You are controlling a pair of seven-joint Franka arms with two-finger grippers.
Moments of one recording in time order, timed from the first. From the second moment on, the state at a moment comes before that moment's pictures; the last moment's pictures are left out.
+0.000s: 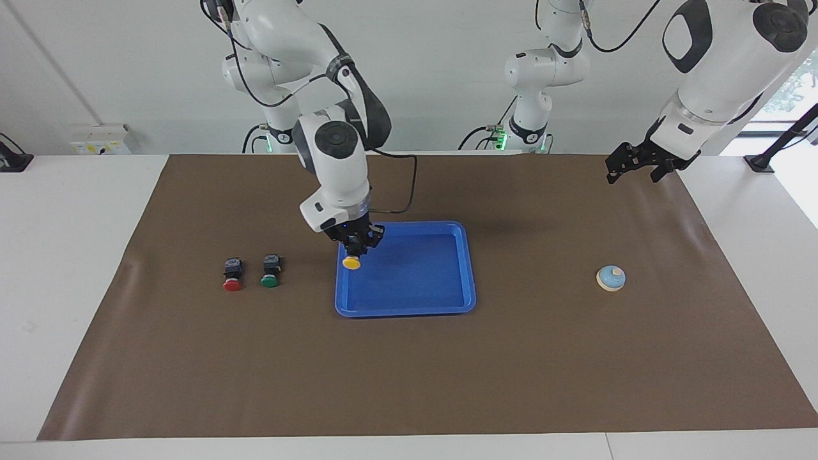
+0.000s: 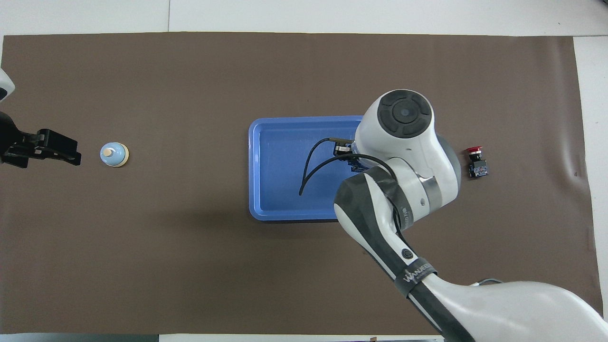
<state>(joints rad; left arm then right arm) 0.06 0.03 -0.11 -1.59 -0.01 1.49 -0.01 0.39 0.31 0.08 -1.77 -0.01 2.06 0.72</state>
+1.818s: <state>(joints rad) 0.06 0.03 -0.11 -1.59 -0.01 1.49 -0.01 0.09 0.23 0.06 -1.85 0.02 2.00 0.23</state>
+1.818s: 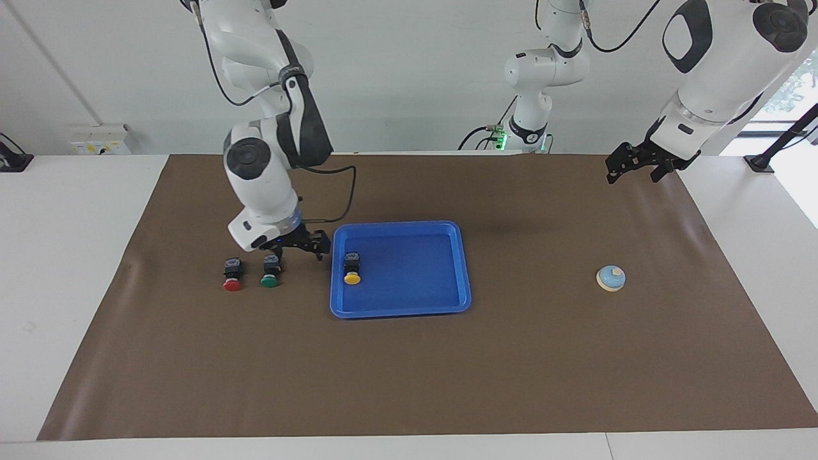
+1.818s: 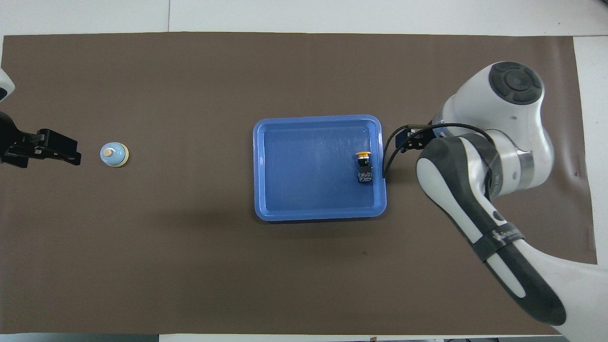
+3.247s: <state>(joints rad) 0.06 0.03 -0.11 -1.59 -0.01 1.49 -0.01 -0.17 0.20 0.06 -2.19 0.02 2.38 -0.19</state>
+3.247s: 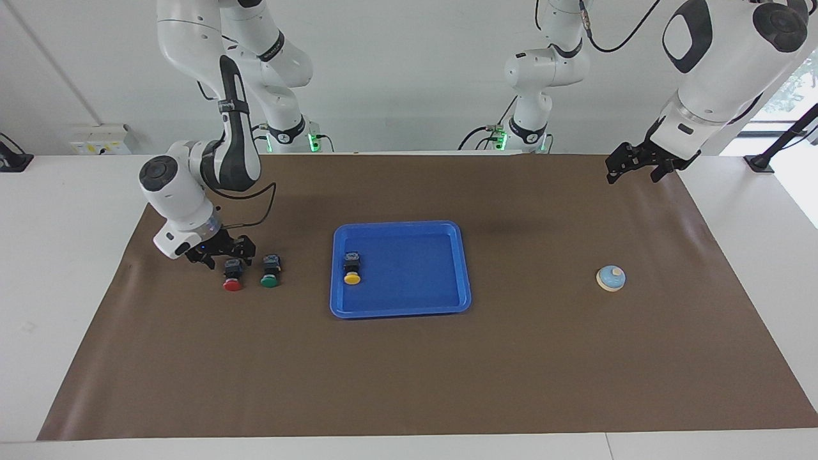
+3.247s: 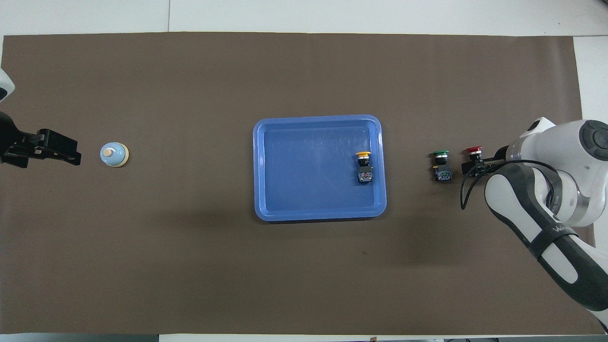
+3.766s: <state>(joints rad) 0.06 0.03 -0.11 -1.59 -0.01 1.49 -0.01 -0.16 0.20 0.07 -2.16 0.02 2.34 -0.19</state>
